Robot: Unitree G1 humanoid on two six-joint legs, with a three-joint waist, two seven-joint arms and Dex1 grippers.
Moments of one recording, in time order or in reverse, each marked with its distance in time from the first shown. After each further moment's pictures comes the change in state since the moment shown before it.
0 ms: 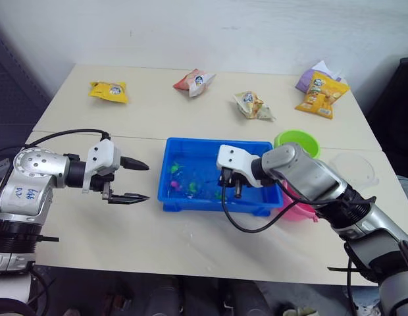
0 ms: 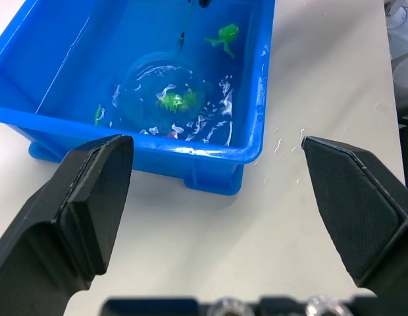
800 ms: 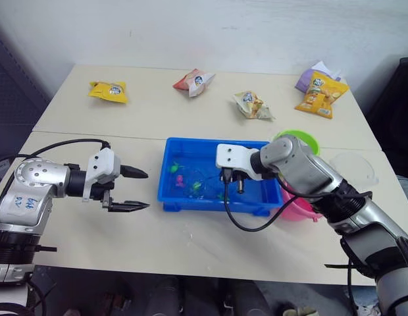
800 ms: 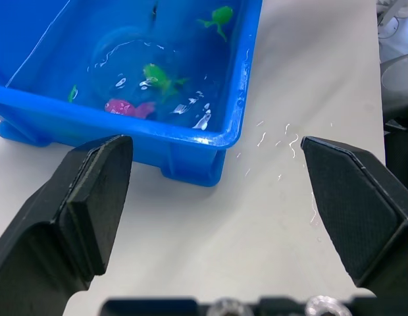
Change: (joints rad) left arm 0.097 0.002 0.030 -0.058 -0.014 0.043 0.037; right arm -0.054 0.021 0.014 0.103 -0.198 -0.179 0.122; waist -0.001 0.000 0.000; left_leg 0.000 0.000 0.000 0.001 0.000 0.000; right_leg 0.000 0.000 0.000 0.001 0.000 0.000
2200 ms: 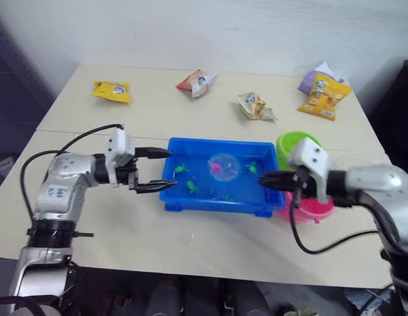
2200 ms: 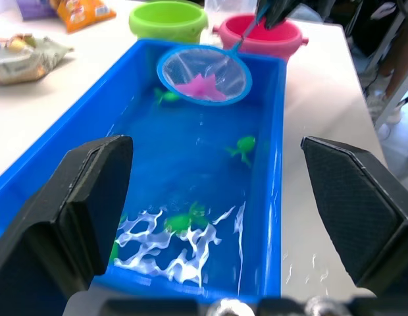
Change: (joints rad) left arm -0.170 -0.287 -0.025 0.119 -0.084 -0.023 0.043; right arm 0.711 -0.193 -0.821 -0.624 0.454 0.237 -0.067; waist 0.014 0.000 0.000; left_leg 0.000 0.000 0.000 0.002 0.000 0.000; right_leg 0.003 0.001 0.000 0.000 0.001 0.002
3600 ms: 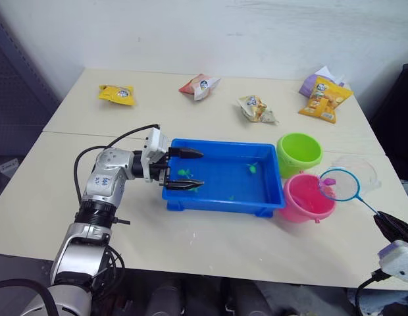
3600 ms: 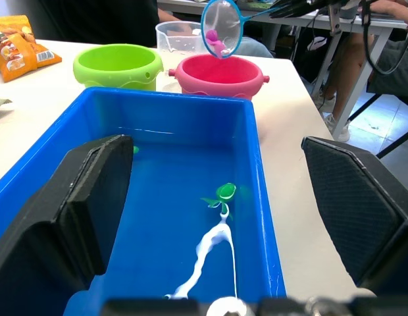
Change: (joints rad) left arm -0.164 -0.184 -0.081 0.268 0.055 -0.148 -0.089; right arm 0.785 0.206 -0.603 0.391 -0.818 -1.606 -0.549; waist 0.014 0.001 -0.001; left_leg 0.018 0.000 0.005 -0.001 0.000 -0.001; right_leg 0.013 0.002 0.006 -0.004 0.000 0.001
